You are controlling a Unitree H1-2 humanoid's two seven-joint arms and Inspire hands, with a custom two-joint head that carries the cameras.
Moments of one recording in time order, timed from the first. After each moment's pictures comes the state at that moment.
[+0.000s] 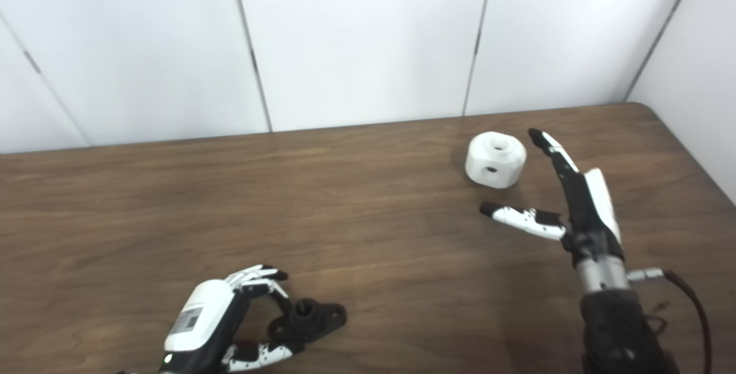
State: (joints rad) left arm 0.15 0.23 -0.33 -0.34 0.82 0.07 -0.10; right arm -0.02 -0.29 -0.15 -0.37 -0.35 0.27 0.00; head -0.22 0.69
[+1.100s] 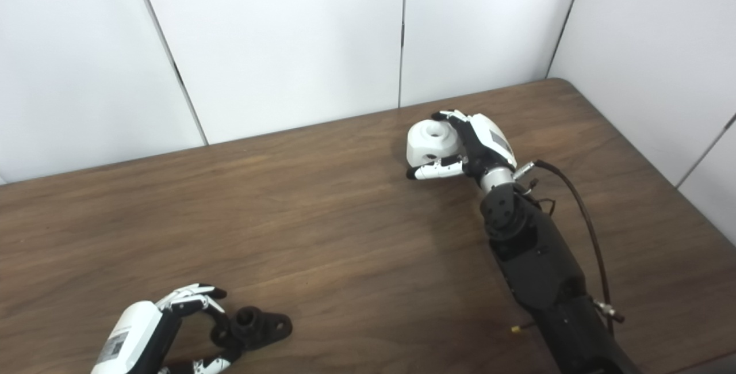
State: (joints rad) left arm 0.15 0.30 -0.26 -0.36 0.72 0.02 -0.16; right arm -0.37 -0.38 0.02 0.09 -0.52 0.42 0.04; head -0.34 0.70
